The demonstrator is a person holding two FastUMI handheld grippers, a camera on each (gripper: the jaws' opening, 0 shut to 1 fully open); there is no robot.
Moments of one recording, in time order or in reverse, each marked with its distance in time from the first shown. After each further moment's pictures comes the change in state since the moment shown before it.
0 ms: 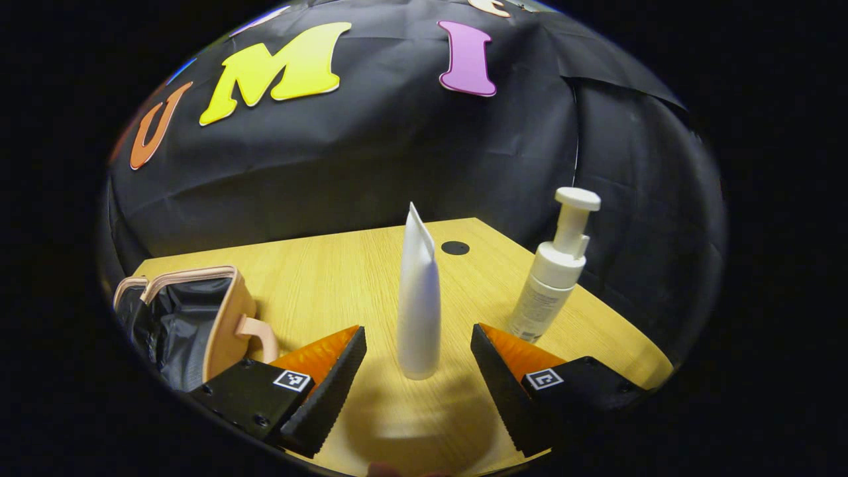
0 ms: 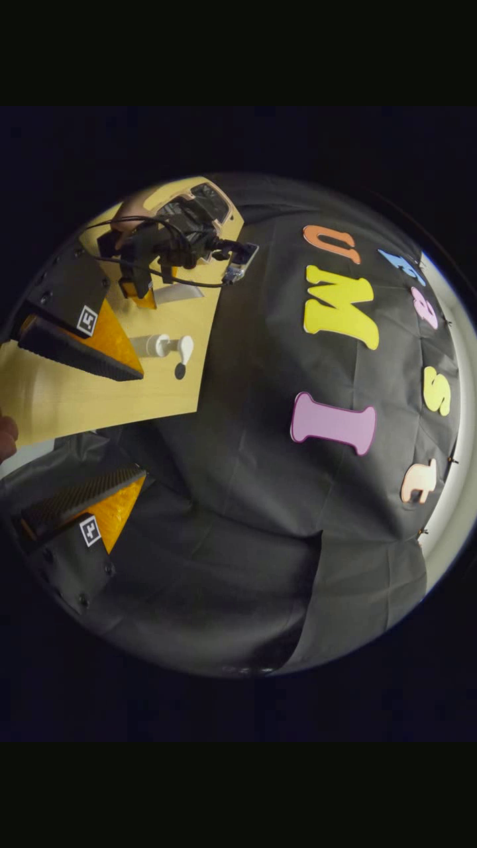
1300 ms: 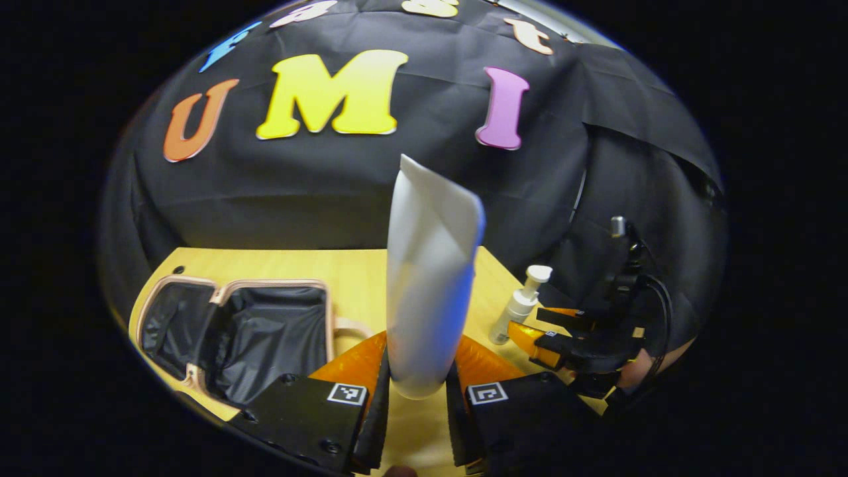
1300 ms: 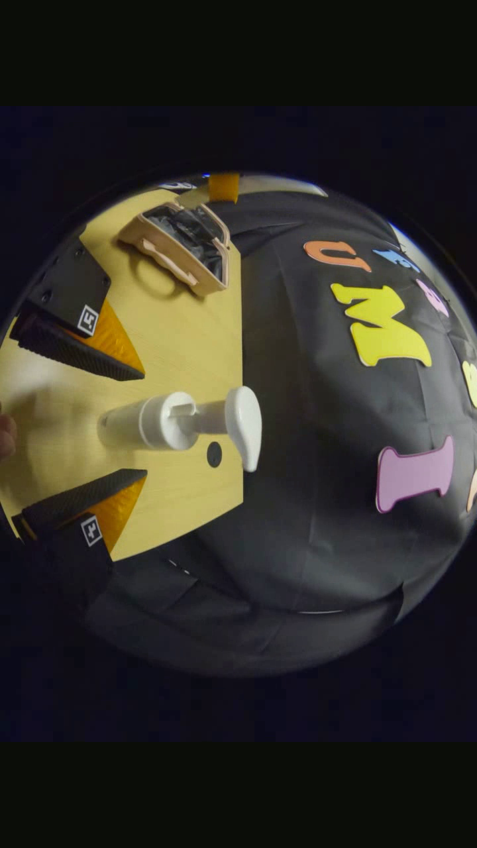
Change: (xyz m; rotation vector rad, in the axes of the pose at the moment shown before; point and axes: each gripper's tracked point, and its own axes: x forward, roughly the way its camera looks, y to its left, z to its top) left arm -0.190 0.076 0.063 -0.154 -0.005 0.086; right arm 0.173 0.168 -0.088 0.143 0.159 0.366
